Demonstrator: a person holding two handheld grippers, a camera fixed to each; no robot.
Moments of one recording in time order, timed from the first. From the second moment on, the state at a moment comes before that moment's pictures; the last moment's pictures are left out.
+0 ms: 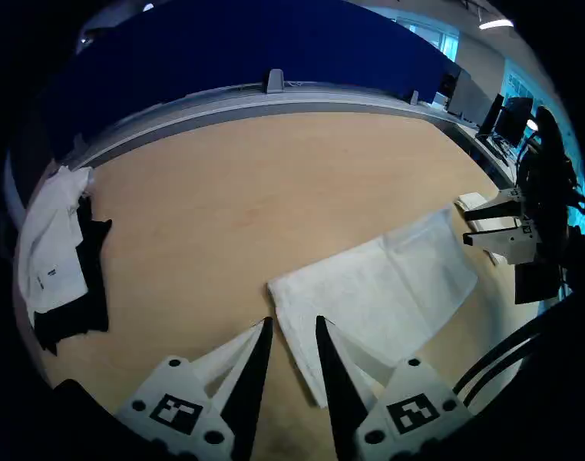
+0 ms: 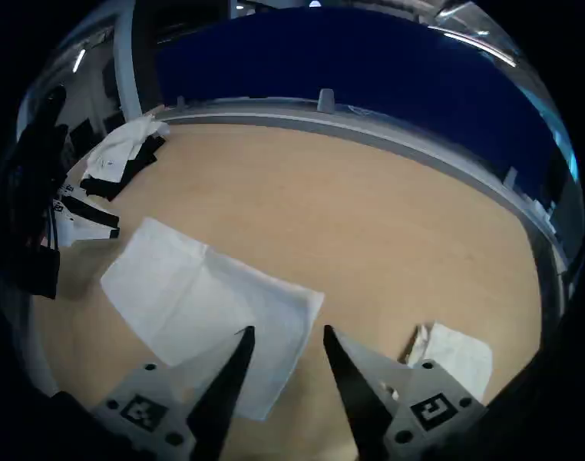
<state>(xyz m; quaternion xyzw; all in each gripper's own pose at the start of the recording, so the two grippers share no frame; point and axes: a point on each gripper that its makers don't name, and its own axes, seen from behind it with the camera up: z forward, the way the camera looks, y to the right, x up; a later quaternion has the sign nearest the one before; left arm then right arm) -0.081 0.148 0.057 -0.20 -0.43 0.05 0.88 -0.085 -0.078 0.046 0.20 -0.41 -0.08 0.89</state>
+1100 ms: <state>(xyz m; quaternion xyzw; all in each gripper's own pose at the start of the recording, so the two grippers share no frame) -0.073 0.121 0.021 -0.18 -0.44 0.04 0.88 -0.084 -0.068 0.014 0.21 -0.42 -0.08 0.88</state>
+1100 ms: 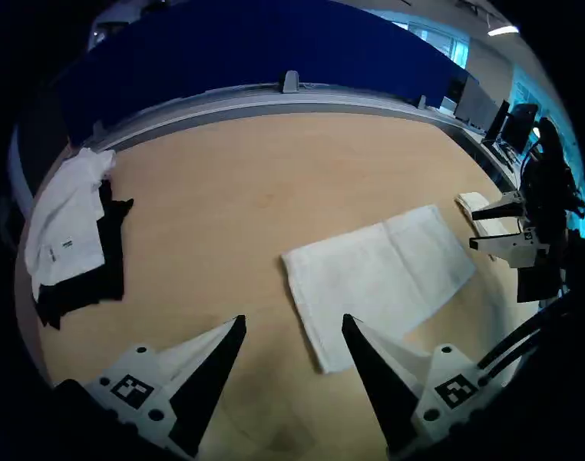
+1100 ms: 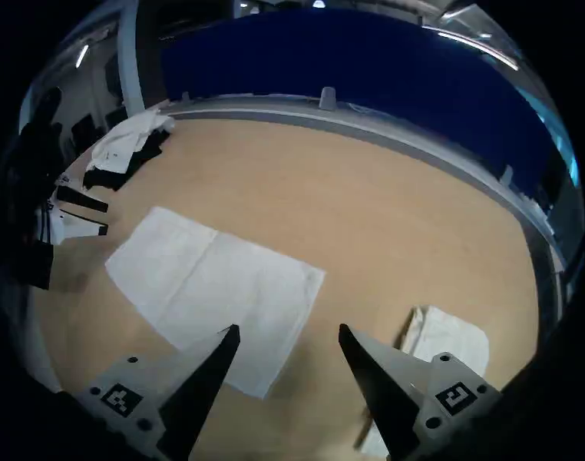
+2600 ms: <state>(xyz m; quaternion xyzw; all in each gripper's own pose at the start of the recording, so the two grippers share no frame) -0.078 0.055 -0.113 -0.08 -0.47 -0.01 0.88 -0.122 -0.071 -0.040 0.30 -0.47 -0.17 0.82</state>
